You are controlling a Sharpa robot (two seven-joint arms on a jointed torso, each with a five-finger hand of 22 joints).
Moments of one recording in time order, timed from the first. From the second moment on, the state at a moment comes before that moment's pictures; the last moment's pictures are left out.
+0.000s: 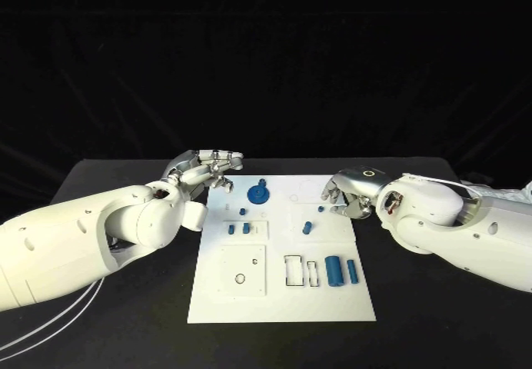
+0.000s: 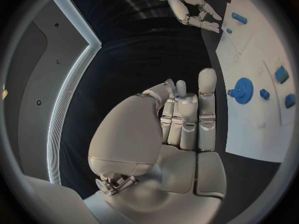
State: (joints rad) left arm 1.21 -0.88 0.00 1.58 -0.02 -0.34 0.29; left_hand 1.41 -0.06 0.40 0.04 0.06 0.99 0.16 0.27 0.16 1.05 0.08 0.44 0.20 1.30 0.01 1.12 0.91 0.16 1.24 0.11 0.66 0.99; right arm 1.24 -0.89 -0.06 1.60 -1.75 -0.18 -0.21; right_hand 1.46 -0.14 0.41 0.12 0.07 1.03 0.13 0.12 0.09 1.10 0.07 0.17 0.10 1.44 0.00 0.77 0.86 0.15 1.24 0.09 1.15 0.81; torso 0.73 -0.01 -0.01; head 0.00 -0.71
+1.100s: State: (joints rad) left arm 1.20 -0.88 -0.01 1.63 0.05 -0.32 0.32; left_hand 1.40 -0.07 0.39 0.04 0.06 0.96 0.17 0.28 0.16 1.03 0.09 0.45 0.20 1.29 0.01 1.12 0.90 0.16 1.24 0.11 0.63 0.96; right arm 1.20 -0.80 -0.06 1.51 -1.79 -0.15 -0.24; right_hand 1.45 -0.13 0.46 0.12 0.07 1.06 0.13 0.10 0.09 1.10 0.07 0.14 0.06 1.46 -0.01 0.78 0.87 0.15 1.27 0.08 1.17 0.84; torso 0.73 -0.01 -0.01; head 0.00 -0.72
